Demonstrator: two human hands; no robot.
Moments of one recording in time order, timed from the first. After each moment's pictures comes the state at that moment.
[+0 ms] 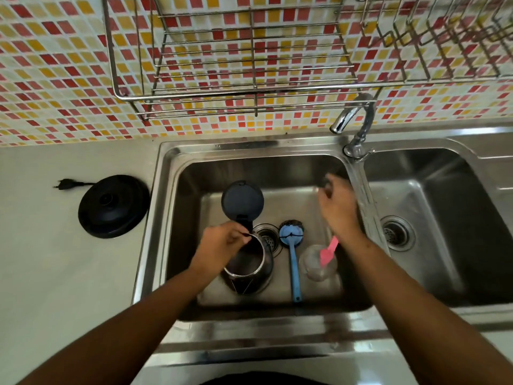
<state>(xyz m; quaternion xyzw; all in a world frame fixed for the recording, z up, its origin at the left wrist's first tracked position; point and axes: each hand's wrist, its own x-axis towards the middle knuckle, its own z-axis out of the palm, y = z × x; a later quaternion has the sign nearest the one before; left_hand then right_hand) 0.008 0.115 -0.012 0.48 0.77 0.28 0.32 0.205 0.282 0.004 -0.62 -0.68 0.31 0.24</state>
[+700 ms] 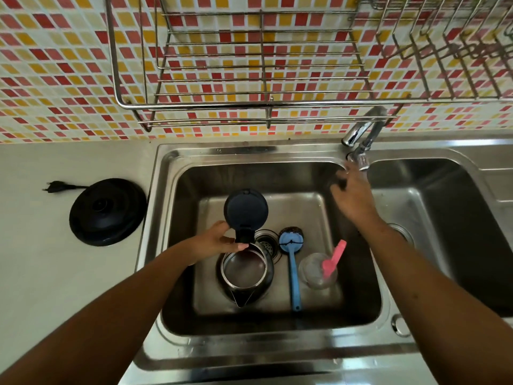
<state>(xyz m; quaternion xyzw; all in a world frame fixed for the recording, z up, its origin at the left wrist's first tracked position) -0.047 0.148 -0.038 0.49 0.67 0.13 0.55 0.217 0.337 -0.008 -0.60 -0.72 0.29 0.20</state>
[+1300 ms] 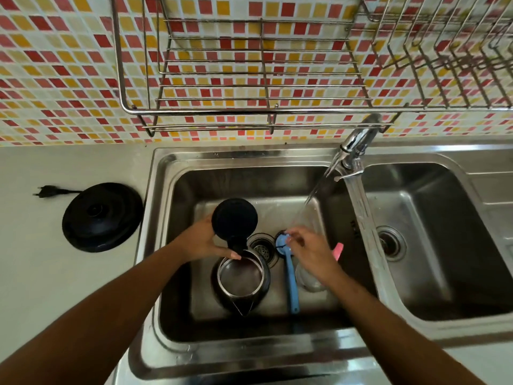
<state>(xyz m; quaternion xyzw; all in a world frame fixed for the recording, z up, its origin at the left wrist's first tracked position) -0.069 0.145 -0.029 0.58 0.65 0.18 0.45 0.190 0.220 -0.016 -0.53 -0.69 0.48 0.09</state>
